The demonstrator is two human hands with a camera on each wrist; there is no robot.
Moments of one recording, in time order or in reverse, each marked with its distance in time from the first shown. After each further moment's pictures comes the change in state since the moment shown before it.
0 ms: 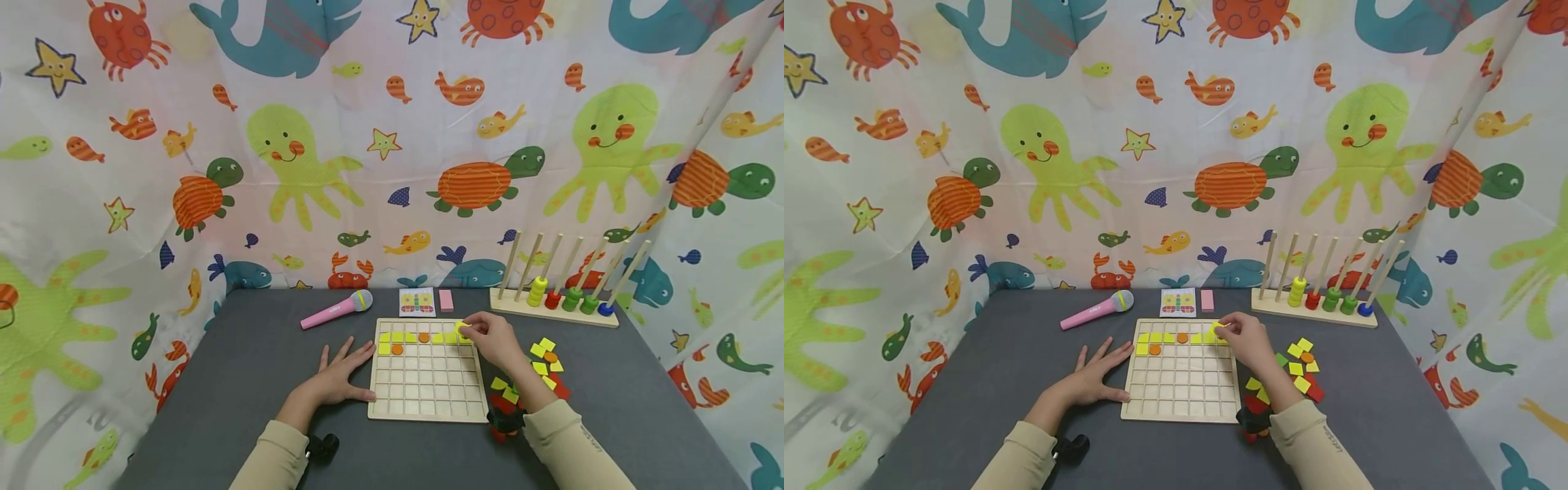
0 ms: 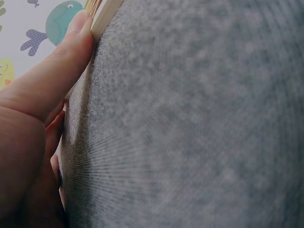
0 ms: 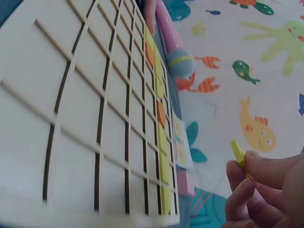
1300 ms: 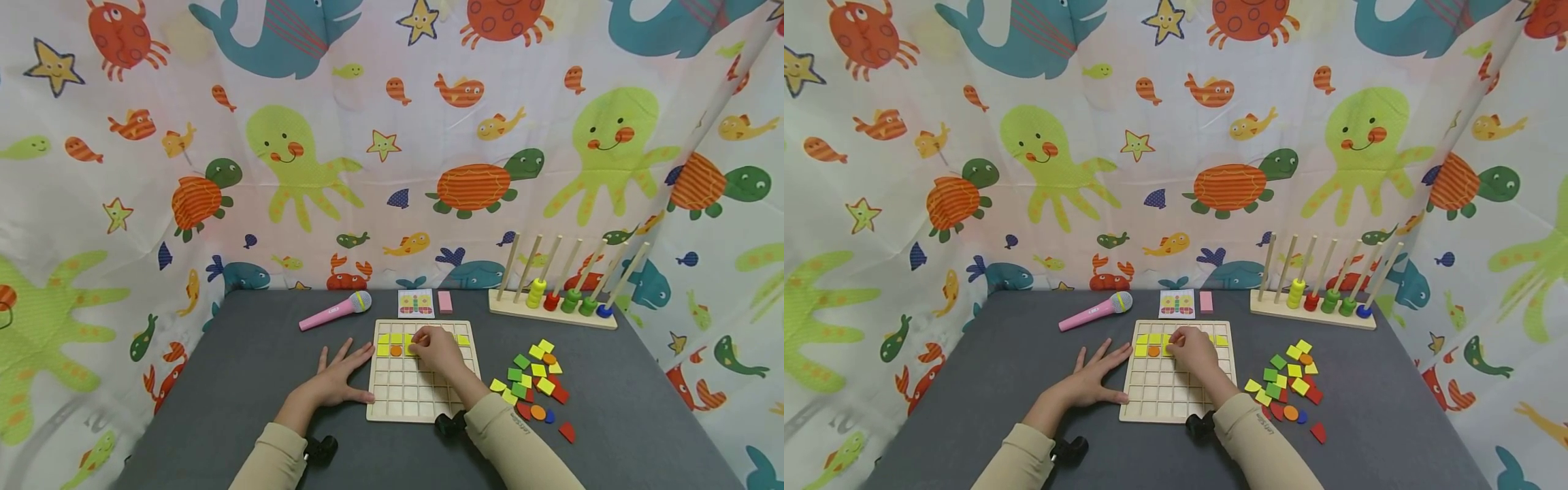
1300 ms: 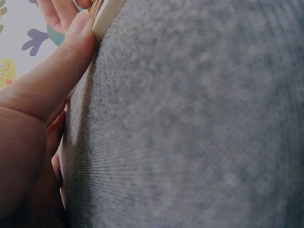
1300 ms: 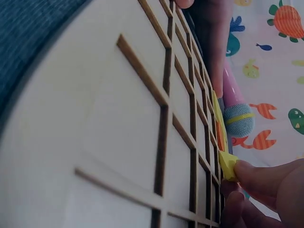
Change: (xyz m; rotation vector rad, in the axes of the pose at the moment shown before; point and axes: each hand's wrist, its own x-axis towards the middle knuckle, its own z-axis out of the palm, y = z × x) left_hand 0.000 0.002 0.000 0.005 0.002 -0.008; right_hand 0.015 -0.026 0.100 -0.076 -0.067 -0.004
